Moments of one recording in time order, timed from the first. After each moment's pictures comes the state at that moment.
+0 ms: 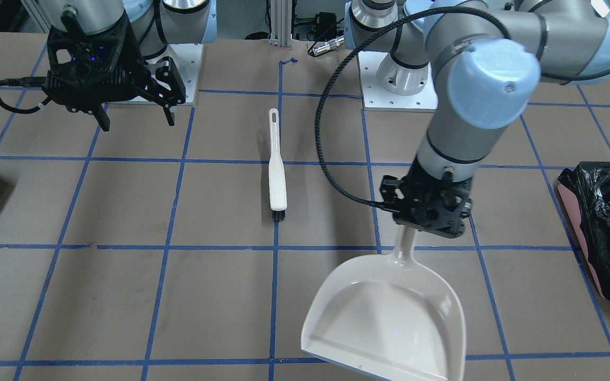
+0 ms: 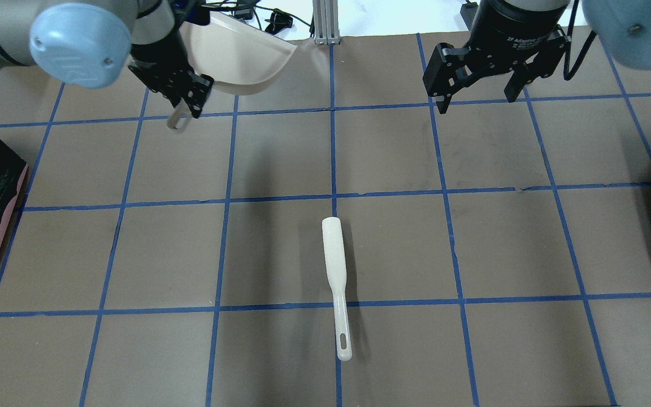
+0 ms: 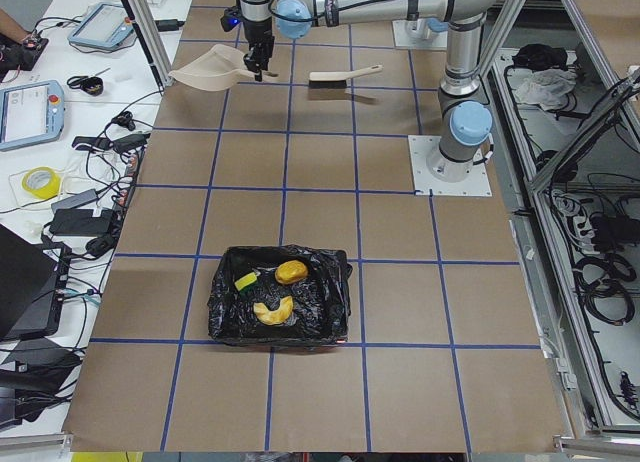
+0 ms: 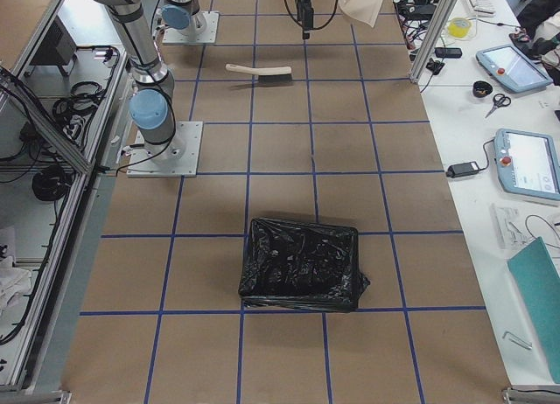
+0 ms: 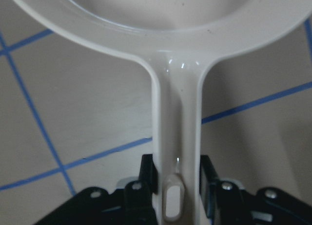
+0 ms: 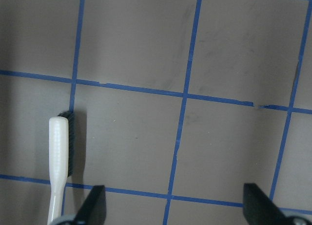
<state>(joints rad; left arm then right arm) -1.65 -1.85 -1.45 -1.41 1.60 0.25 1.65 -1.52 1.44 -1.52 -1.59 -0.05</state>
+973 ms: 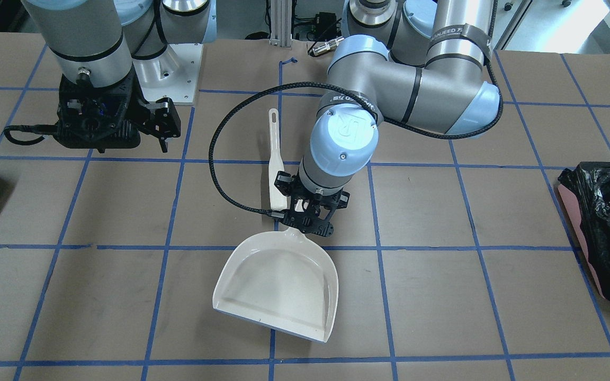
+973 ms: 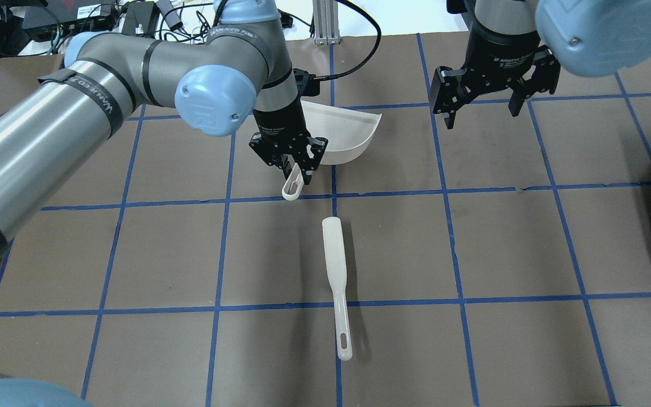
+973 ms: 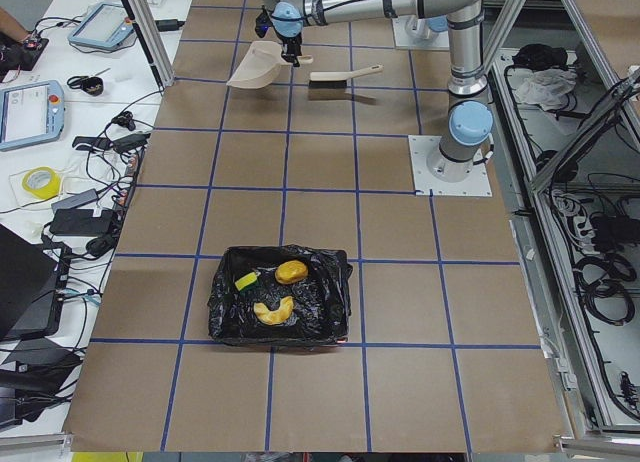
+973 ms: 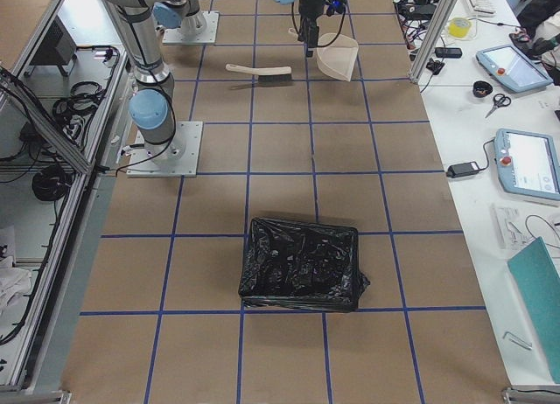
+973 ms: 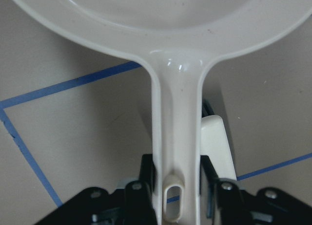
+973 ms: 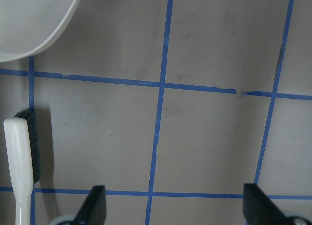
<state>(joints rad) -1.84 -1.98 -1.48 -1.47 1.42 0.01 1.67 -1.47 1.47 -1.52 -1.67 0.01</state>
